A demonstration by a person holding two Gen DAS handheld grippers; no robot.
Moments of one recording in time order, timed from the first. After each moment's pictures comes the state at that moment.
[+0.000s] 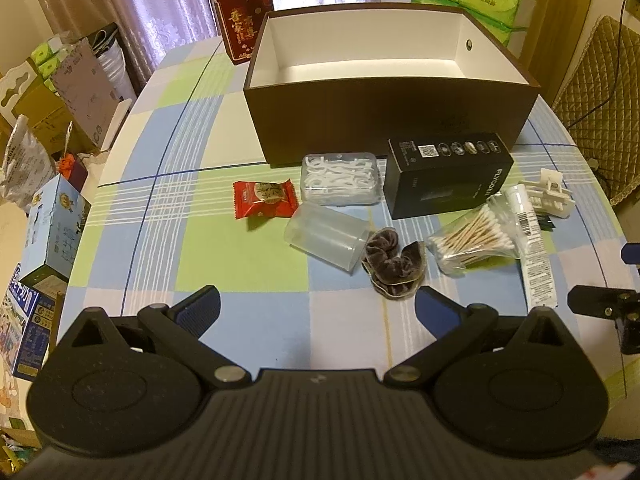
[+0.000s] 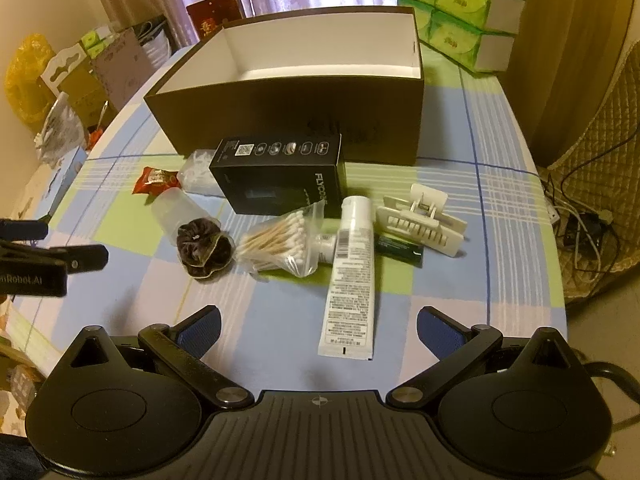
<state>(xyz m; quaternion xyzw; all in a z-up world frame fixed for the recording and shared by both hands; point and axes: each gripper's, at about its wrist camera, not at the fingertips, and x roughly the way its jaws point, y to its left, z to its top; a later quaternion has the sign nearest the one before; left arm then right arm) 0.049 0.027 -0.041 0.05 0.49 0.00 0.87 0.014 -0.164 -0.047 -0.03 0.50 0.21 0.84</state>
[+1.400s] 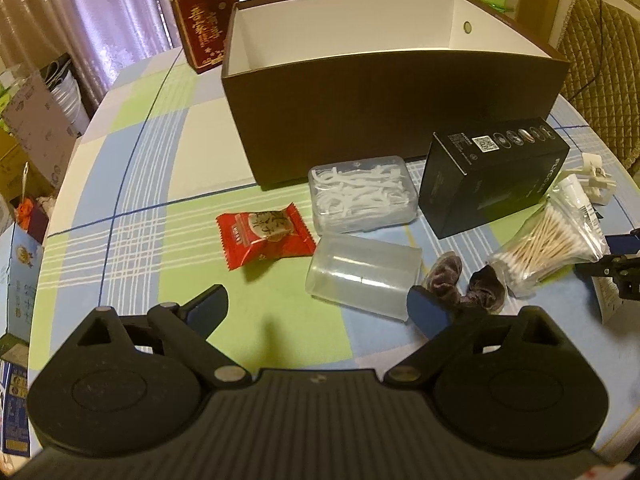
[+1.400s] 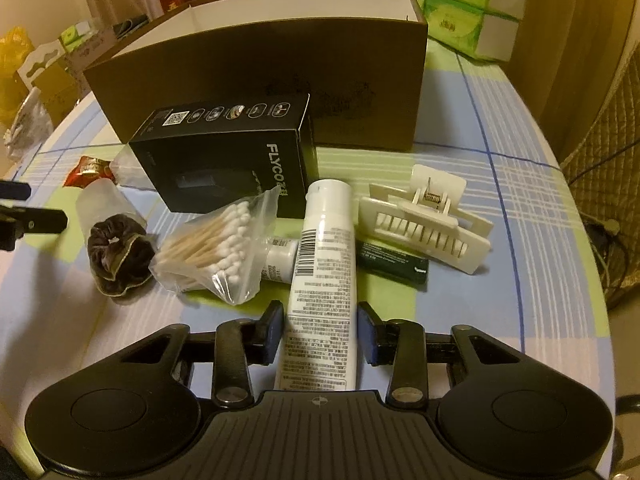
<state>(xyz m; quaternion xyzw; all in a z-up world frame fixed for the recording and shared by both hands) 0.113 0.067 -0.108 0.08 0.46 -0.07 0.88 0.052 -0.156 -0.132 -0.05 0.47 0.19 0.86</state>
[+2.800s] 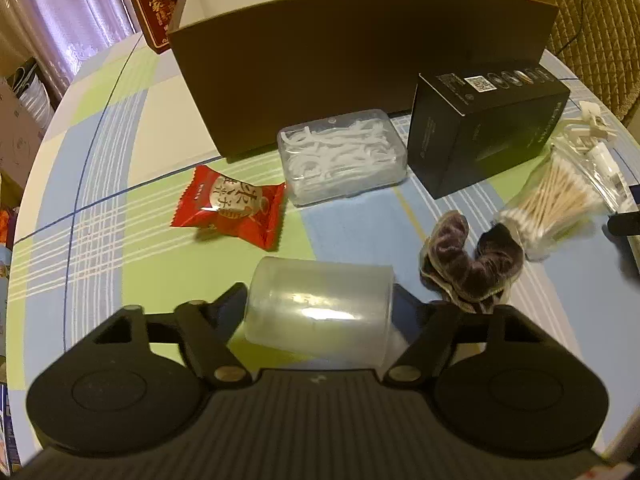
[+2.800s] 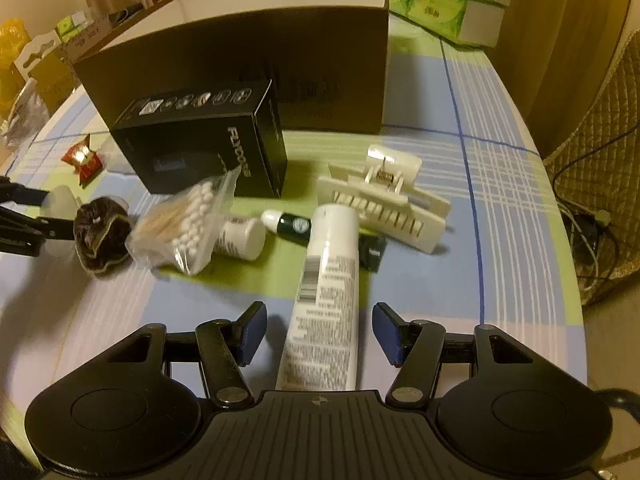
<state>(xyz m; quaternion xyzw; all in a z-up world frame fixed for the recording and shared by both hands) 0.125 0.058 -0.144 0.11 0.49 -0.10 0.86 0.056 -0.181 -0.128 -0.06 0.49 0.19 0.85</state>
